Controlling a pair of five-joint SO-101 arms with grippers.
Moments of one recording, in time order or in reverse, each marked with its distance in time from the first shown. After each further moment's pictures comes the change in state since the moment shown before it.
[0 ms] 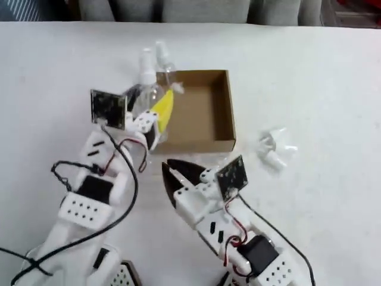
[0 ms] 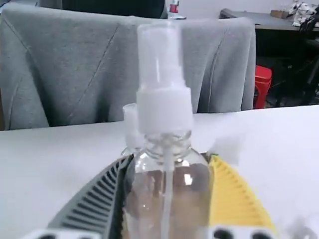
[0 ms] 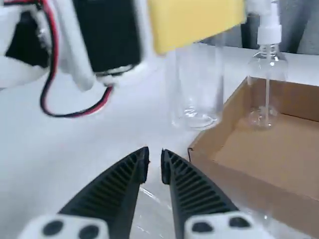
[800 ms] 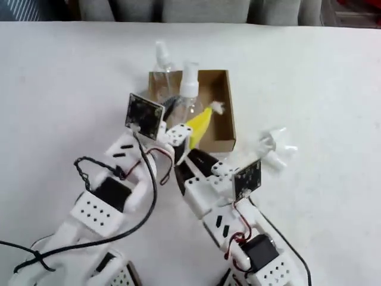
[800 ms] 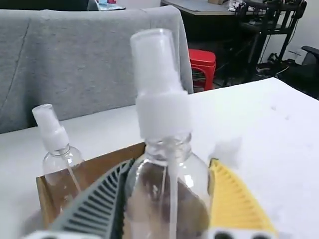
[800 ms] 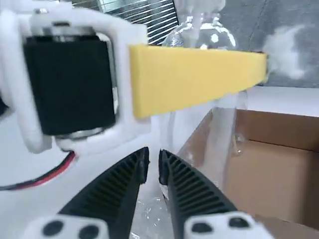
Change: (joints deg) left arm 12.7 0.7 -3.8 6.2 0.0; right arm 7.4 -3.9 4.9 -7.8 0.0
